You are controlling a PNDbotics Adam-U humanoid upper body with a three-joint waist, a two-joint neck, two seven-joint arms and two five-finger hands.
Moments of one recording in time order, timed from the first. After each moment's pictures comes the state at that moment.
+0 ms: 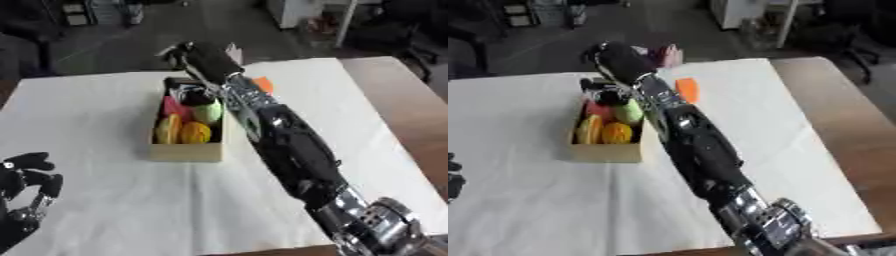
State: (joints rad) left arm -0.09 0.22 -0.07 -1.82 -0.15 -0.03 -0.16; right arm -0.98 -0.13 0.06 -0.94 1.06 -0.12 -0.05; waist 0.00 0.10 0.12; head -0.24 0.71
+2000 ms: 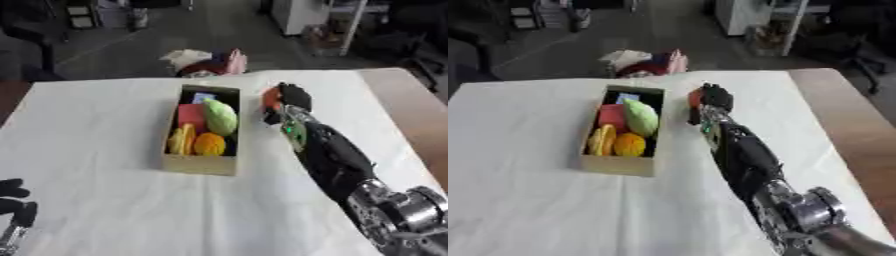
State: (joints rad) left arm -0.11 0.22 -0.07 -1.83 -0.16 -0.03 -0.16; right arm -1.01 -0.28 -0.11 -0.56 1.13 0.32 -0.23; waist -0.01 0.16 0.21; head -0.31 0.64
